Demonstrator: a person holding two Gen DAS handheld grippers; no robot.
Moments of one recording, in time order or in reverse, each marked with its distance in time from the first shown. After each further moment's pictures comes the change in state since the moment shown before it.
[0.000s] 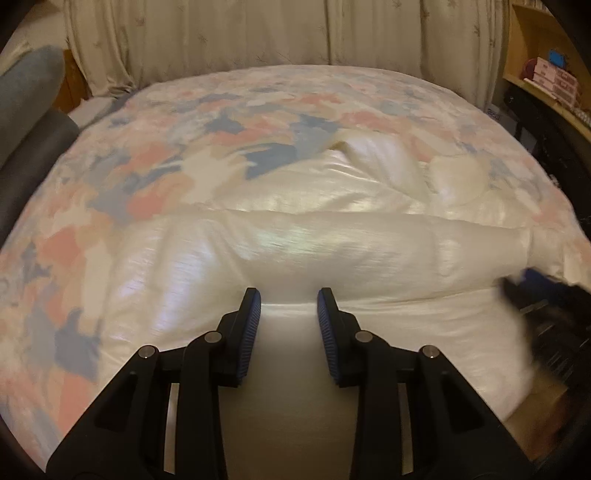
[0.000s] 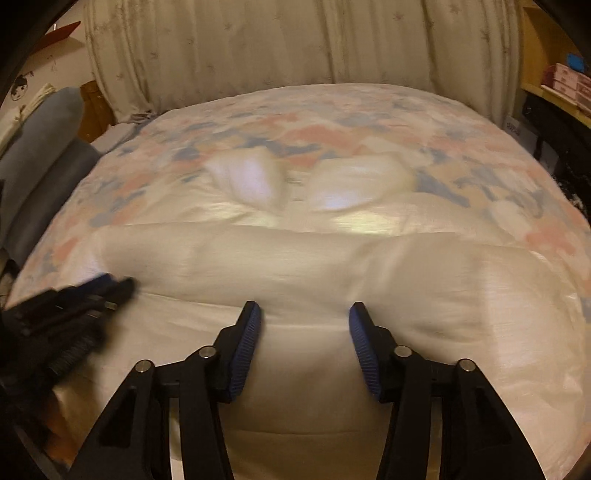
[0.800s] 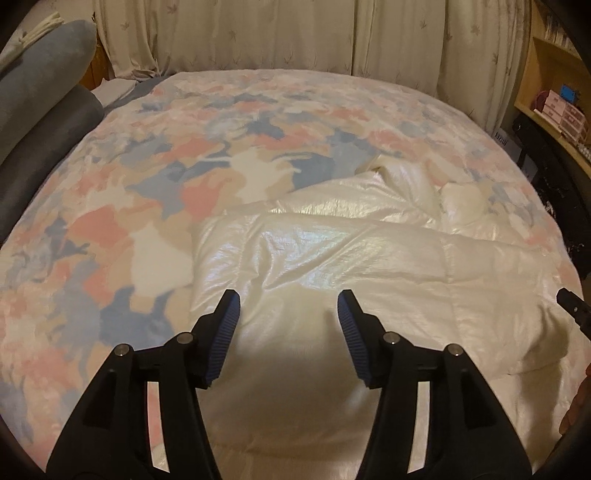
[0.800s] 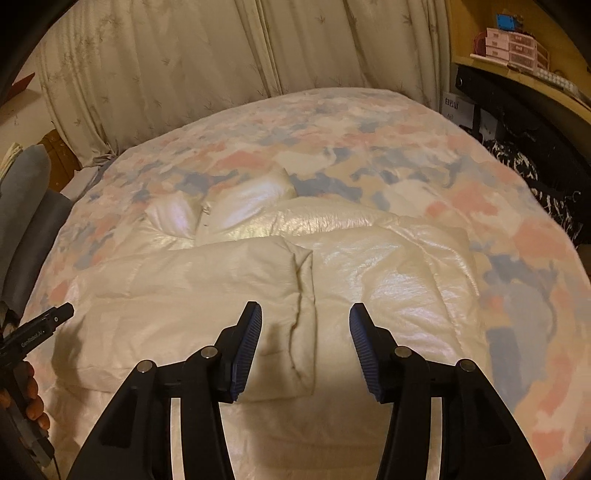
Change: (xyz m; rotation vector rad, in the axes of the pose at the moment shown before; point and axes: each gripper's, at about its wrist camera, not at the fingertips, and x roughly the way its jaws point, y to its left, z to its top) left arm -0.071 0.057 -0.005 -0.106 0.008 -0.034; right arm -0.099 -0.080 -0.012 0.176 -0.016 -0.036
